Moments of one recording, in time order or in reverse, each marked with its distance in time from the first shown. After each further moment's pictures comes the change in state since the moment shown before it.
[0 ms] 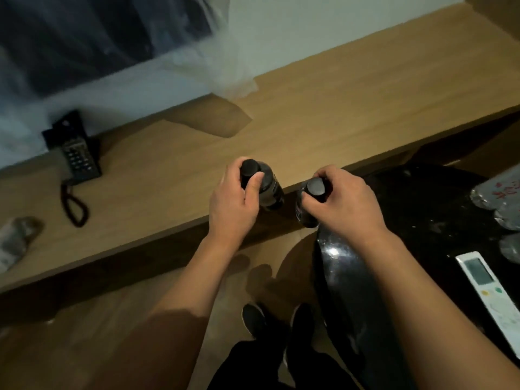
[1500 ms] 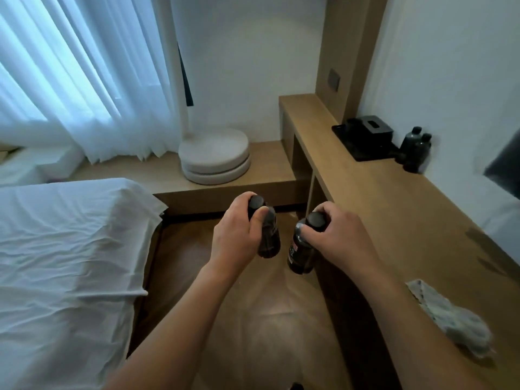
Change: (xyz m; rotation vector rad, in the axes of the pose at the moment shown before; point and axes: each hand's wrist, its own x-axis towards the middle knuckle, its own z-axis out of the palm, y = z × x) left_hand -0.400 -0.334 -0.614 0.447 1.304 -1.011; right_hand -0.256 -0.701 0.519 0.017 -0.973 -1.369
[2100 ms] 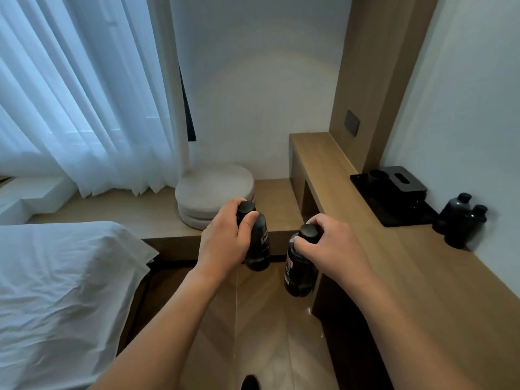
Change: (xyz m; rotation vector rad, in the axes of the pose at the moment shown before) left_hand 0.278 -0.066 0.042 0.044 0.065 0.024; right_hand 0.290 -0.005 0.029 0.035 -0.032 -0.083
